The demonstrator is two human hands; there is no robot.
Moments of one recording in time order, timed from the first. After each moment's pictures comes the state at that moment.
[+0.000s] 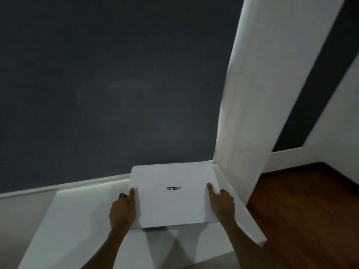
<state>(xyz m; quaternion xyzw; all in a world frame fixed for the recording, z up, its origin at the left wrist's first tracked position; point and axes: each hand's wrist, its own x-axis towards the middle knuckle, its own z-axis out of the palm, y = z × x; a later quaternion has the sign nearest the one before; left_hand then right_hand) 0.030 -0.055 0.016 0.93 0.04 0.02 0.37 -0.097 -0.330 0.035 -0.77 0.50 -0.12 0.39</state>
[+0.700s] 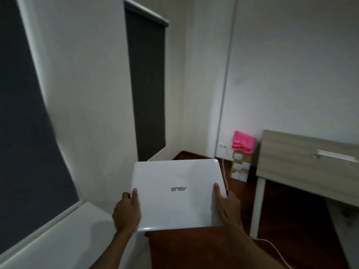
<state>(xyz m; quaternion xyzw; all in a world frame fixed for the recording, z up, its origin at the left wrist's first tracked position) -0.172 -0.381 0.082 0.81 -0.39 -0.02 0.44 -0.464 -0.466 0.103 -0.48 0.72 -0.43 0.28</state>
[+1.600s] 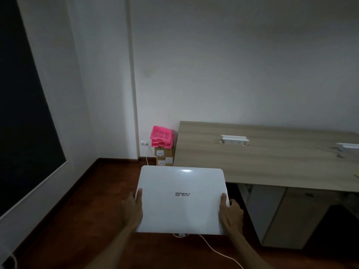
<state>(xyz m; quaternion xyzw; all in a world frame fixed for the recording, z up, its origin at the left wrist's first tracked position) -0.550 -0.691 0.056 0.67 -0.55 -0.20 0.45 -0.850 -0.619 0.035 -0.30 0.81 -0.47 0.17</state>
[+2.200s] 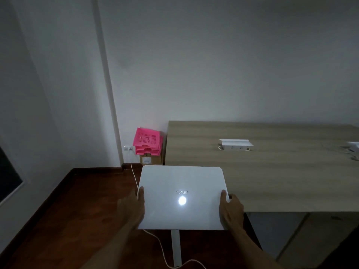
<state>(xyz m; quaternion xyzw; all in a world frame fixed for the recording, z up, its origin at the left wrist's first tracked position) -0.654 -1.005 0.023 0.69 -0.64 -0.11 0.33 -0.950 -0.902 0.021 -0.28 0.82 -0.47 0.16</state>
